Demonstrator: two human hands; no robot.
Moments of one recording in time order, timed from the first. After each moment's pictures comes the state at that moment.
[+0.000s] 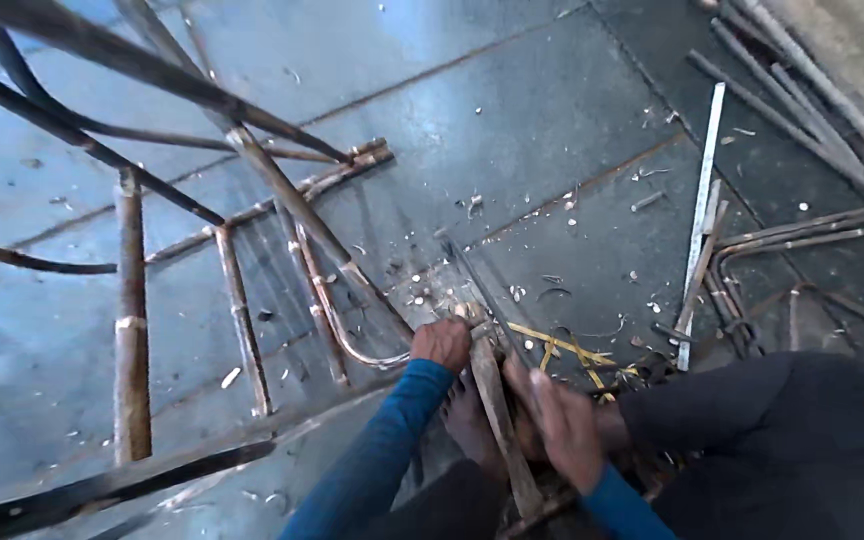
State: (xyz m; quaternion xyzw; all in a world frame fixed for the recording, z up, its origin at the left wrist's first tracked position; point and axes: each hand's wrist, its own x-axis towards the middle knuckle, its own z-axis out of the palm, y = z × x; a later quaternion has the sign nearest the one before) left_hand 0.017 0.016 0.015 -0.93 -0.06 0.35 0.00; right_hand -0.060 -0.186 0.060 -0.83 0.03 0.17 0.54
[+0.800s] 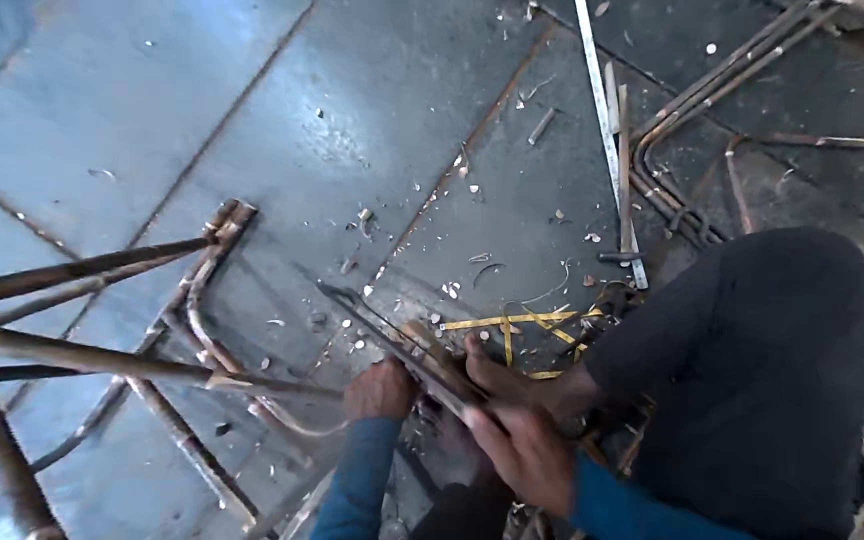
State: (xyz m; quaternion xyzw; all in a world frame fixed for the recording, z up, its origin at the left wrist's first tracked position) left_hand 0.017 0.002 0.016 -0.91 -0.07 0.40 0.12; right_hand -0.075 -0.205 0.066 -0.80 0.04 0.24 0.54
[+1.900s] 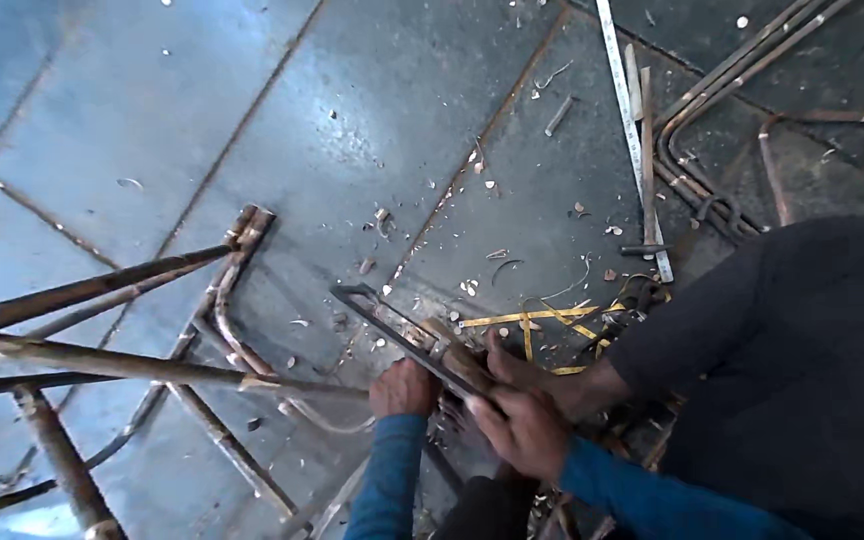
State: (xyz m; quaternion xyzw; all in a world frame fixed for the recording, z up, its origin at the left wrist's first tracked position) left_hand 0.019 0.001 0.015 -0.92 -0.08 0.38 0.11; right_hand -0.056 -0.177 0.045 -0.82 0.02 0.24 0.52
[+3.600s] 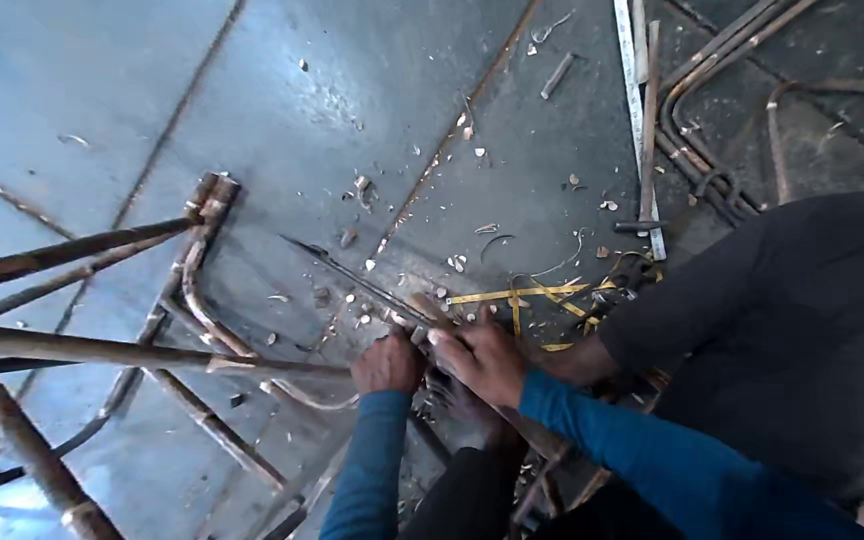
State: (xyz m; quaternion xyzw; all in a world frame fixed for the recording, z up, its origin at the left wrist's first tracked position) left_hand 0.015 0.004 0.006 -0.93 -0.09 0.34 0.10; right_hand -0.012 -0.177 0.037 -0.76 0.03 0.26 0.59
